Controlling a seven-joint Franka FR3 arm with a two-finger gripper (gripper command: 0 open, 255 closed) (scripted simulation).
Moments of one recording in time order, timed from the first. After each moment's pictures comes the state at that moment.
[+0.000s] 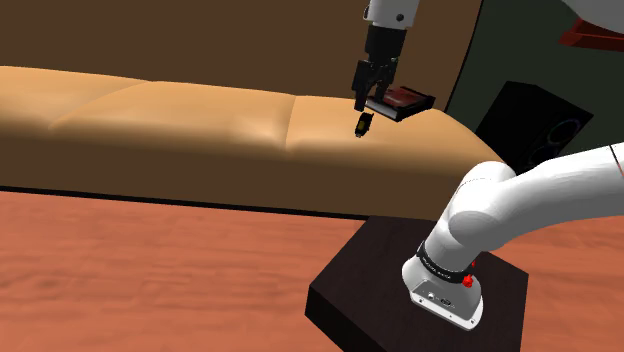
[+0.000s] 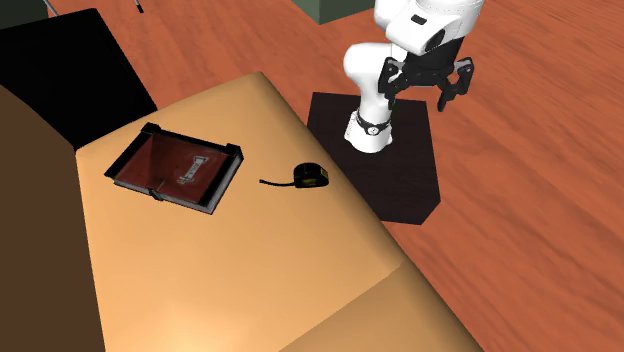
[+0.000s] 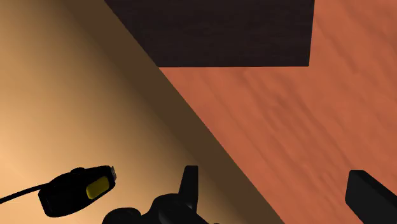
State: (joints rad) arm 0.02 -0.74 -0.02 -2.28 0.07 1.51 0.02
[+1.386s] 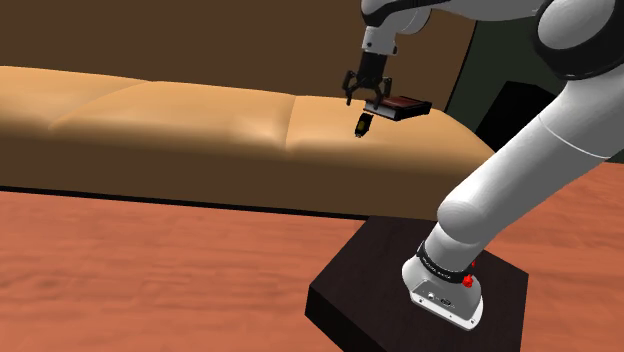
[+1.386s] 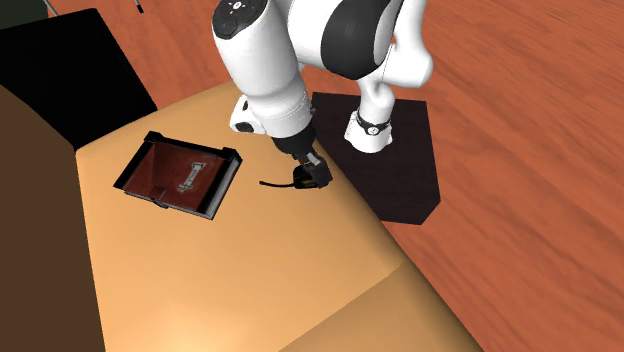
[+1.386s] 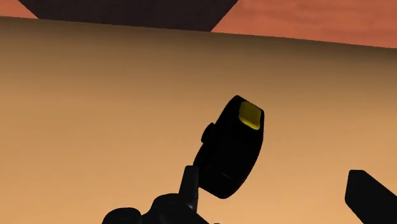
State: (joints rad) arm -0.24 -0.21 -0.23 -2.07 0.11 1.71 0.36
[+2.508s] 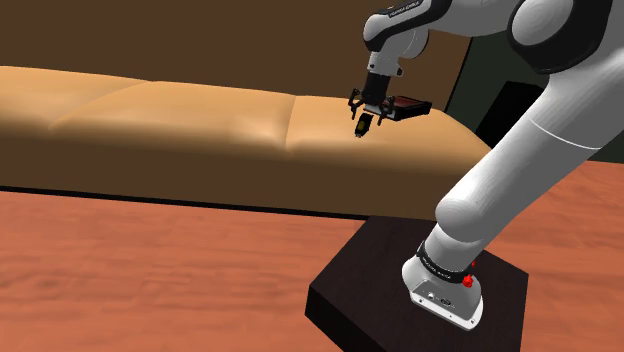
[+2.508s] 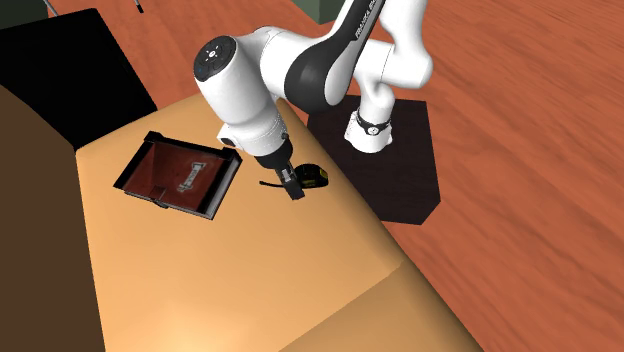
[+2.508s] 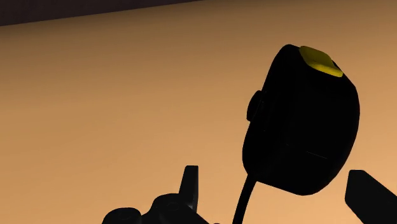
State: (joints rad) arm -0.29 -0.12 -0.28 -2.15 0.14 1.84 0.43
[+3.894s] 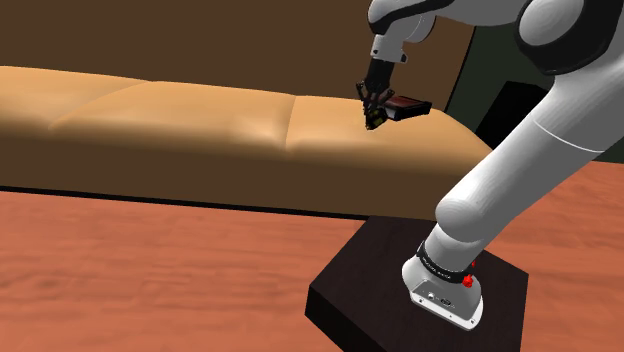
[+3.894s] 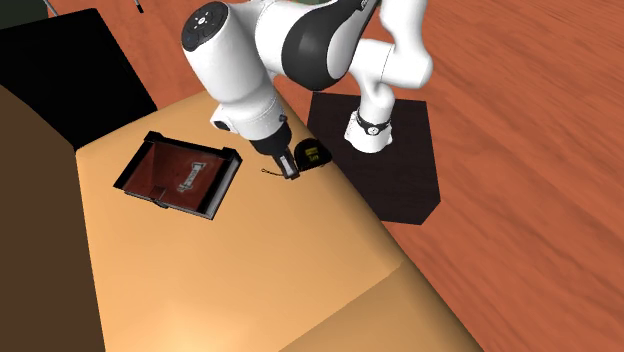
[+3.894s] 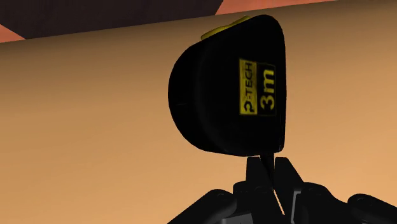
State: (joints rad) arm -0.29 -0.15 -0.27 -2.07 0.13 1.73 0.45
